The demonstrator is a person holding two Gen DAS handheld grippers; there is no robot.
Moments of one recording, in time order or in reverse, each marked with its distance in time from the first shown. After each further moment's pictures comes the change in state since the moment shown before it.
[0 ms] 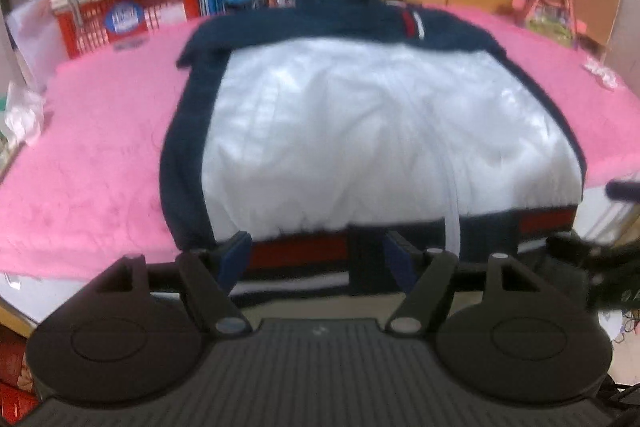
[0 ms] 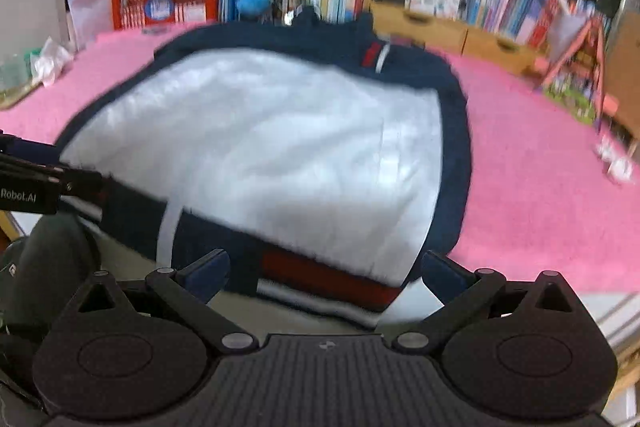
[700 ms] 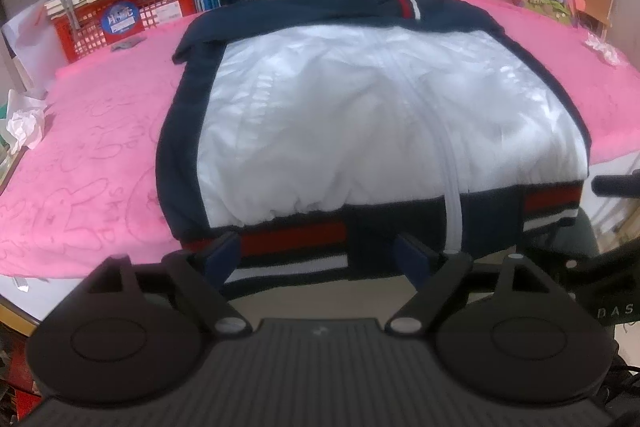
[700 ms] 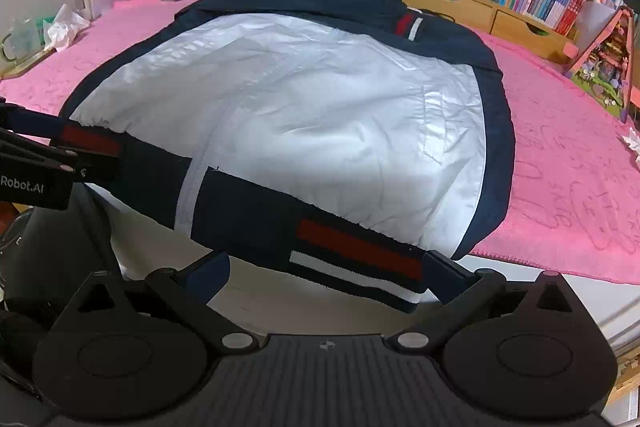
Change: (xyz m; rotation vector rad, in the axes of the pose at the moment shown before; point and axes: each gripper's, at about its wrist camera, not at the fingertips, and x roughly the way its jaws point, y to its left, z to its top) left arm 0.002 -0.009 -0.013 0.059 0.020 0.027; right arm 0.012 0.016 -0.009 -0.047 0.045 0.027
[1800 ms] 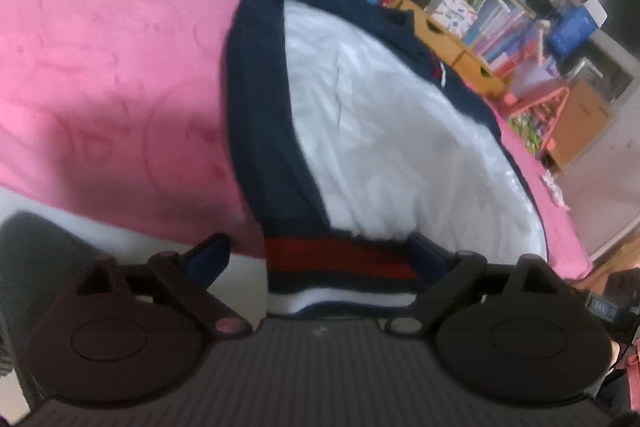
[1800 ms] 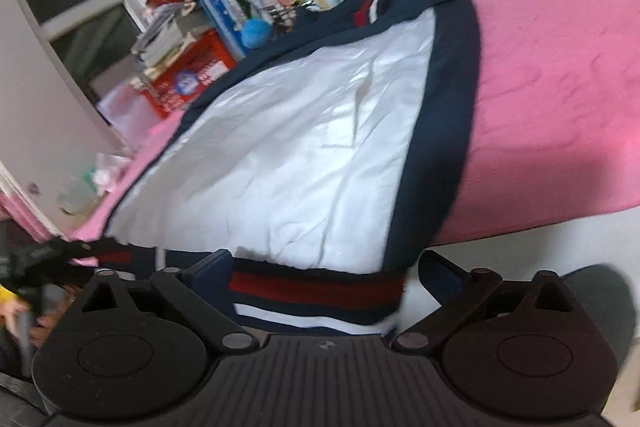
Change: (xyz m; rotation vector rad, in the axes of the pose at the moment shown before) left arm 0.053 0.122 -0.022 -0.473 -0.017 -0.420; right arm 0.052 -0.125 -0.024 0.424 -0.105 0.467
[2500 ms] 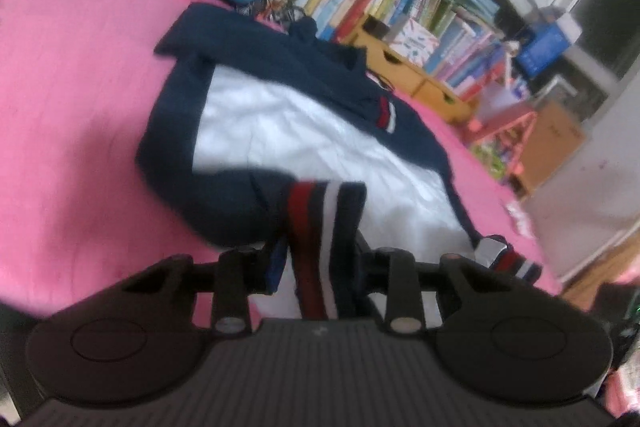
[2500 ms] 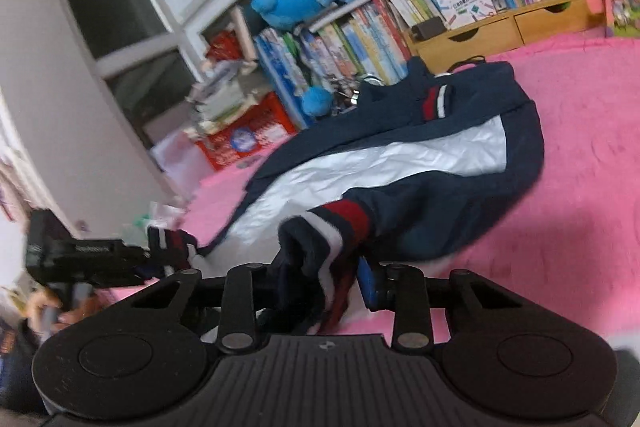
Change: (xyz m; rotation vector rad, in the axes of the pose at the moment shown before) left arm -0.008 -0.074 0.082 0.073 -0.047 -0.001; right arm -0.030 0.051 0.065 -0.086 -0.142 0.064
